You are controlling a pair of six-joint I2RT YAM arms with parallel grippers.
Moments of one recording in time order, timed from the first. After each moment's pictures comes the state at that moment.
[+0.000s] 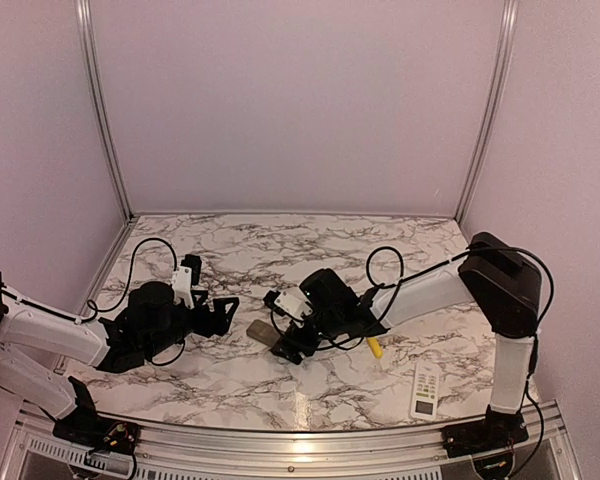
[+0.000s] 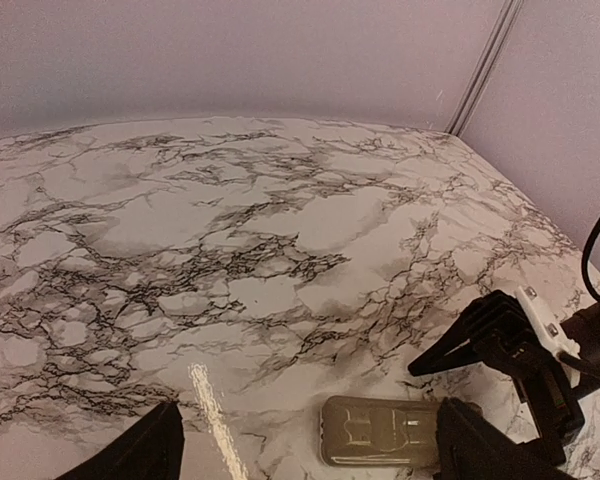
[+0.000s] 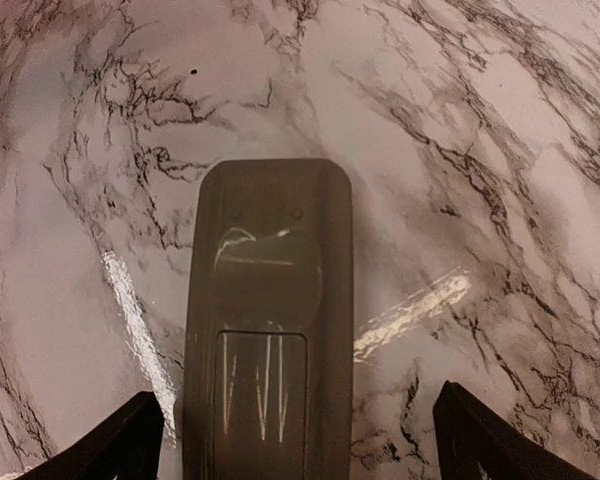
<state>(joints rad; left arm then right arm) -0.87 1.33 0.37 0.65 -0.29 -0.39 0.95 1.98 1.09 0.08 -0.17 -0.04</state>
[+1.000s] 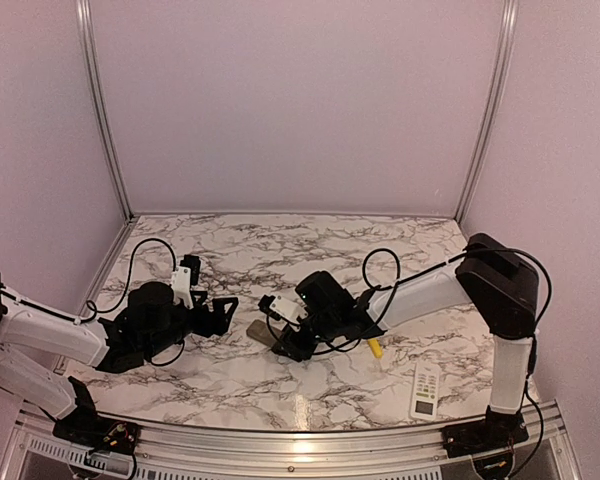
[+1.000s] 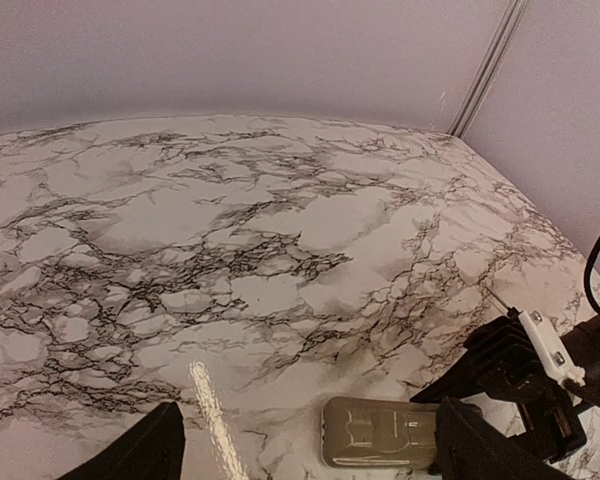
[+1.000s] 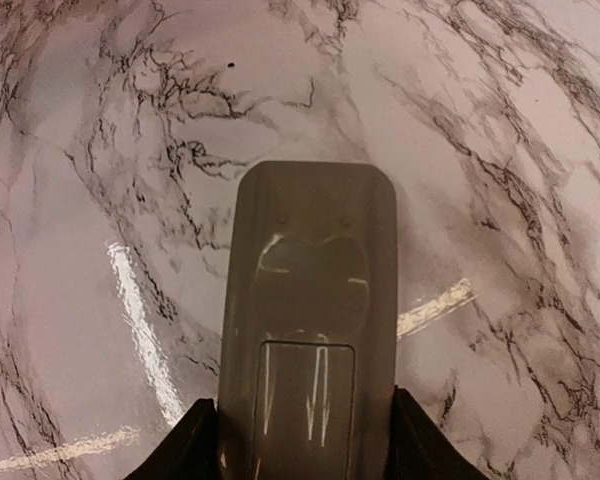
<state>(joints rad) -0.87 1.33 0.37 0.65 -0.30 -0.40 0.98 2.00 1.11 0.07 -0.19 -0.07</state>
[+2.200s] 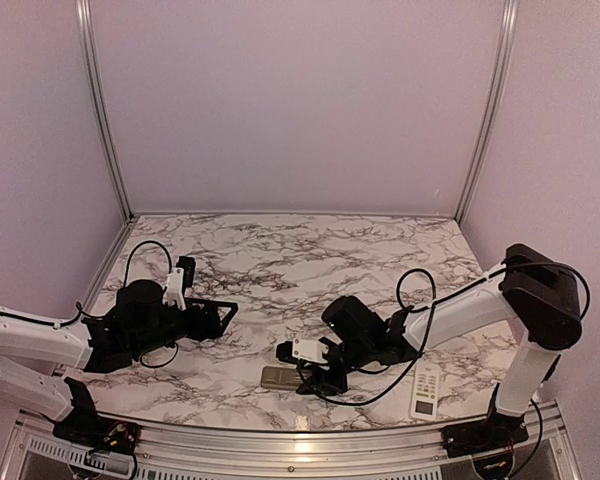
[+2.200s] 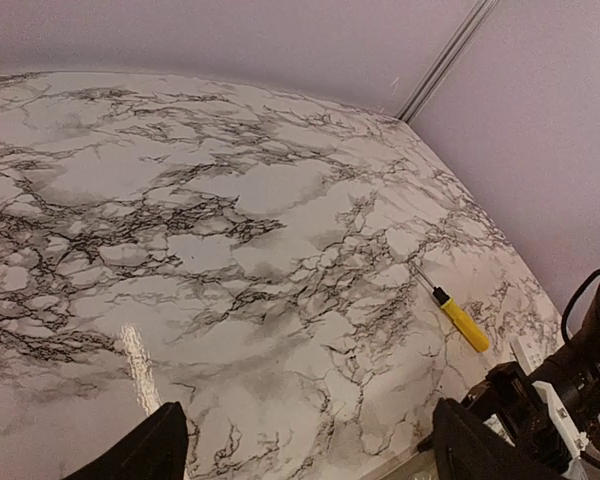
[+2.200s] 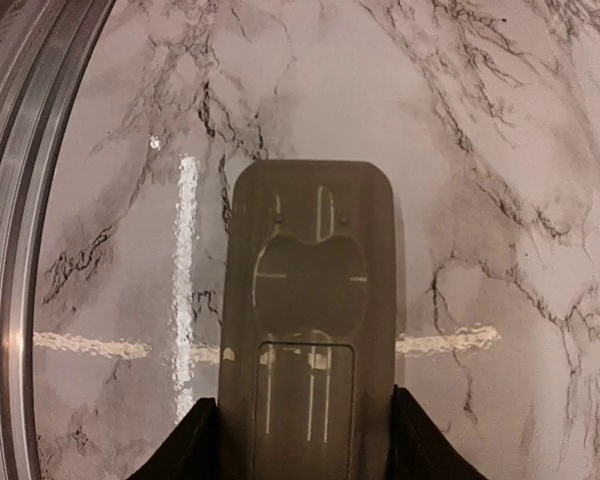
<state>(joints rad) -0.87 1.17 0.36 0.50 -0.14 -0.56 1.04 1.77 0.81 0.07 -0.37 -0.35</state>
